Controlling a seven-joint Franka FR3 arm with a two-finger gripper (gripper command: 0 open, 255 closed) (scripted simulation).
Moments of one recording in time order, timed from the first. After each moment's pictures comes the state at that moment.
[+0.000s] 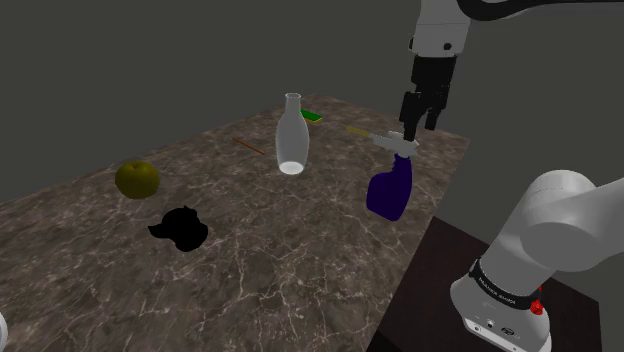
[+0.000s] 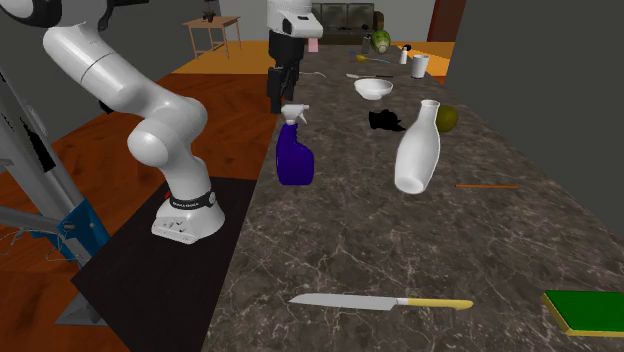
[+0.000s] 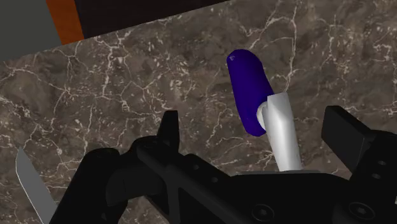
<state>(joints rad) 0.01 -0.75 0.05 -2.40 0.04 1.52 0.16</state>
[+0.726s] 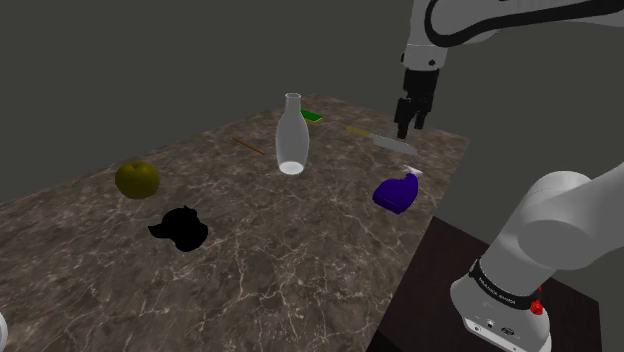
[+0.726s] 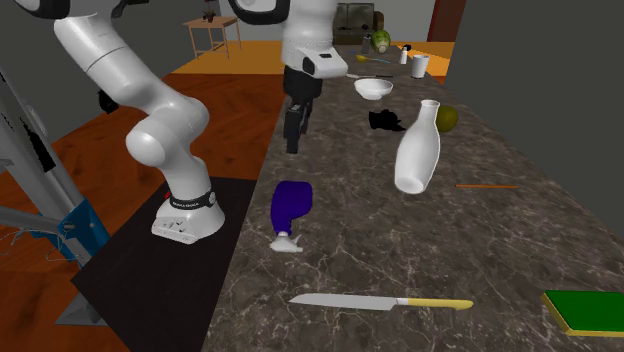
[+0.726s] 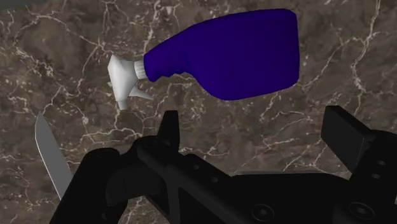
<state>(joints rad) -0.04 -0.58 -0.11 -2.40 -0.07 1.70 -0.06</state>
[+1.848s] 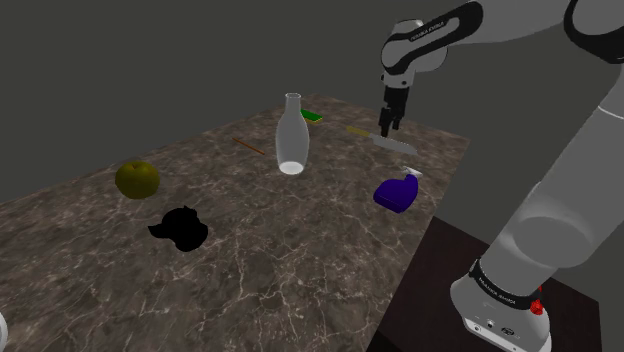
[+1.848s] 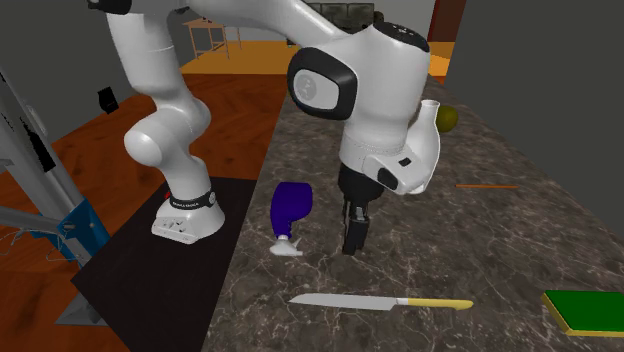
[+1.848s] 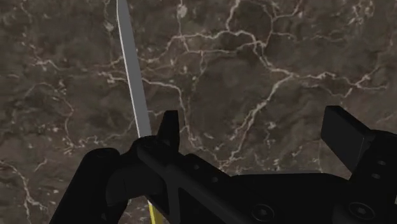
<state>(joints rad) -0.11 -0.01 -0.34 -2.10 -0.04 1.99 -0.47</state>
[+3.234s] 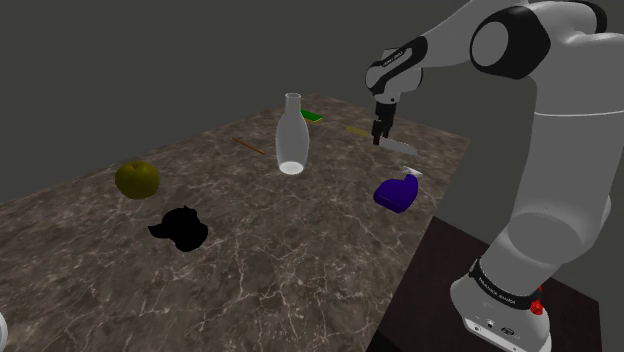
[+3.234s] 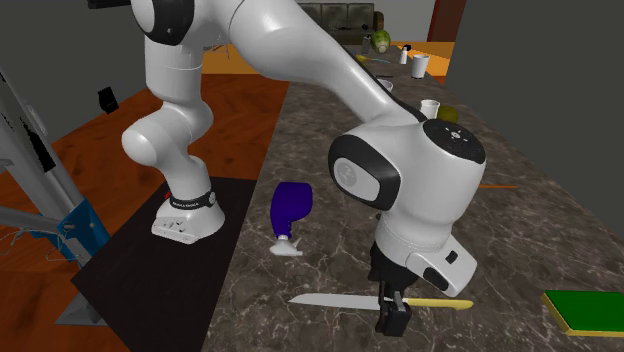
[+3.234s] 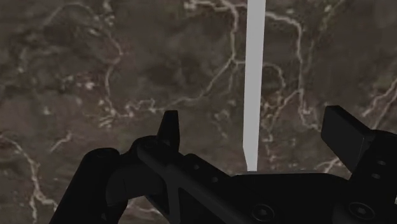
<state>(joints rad) -0.20 0.37 -0.36 -1.85 0.10 2.10 -0.69</state>
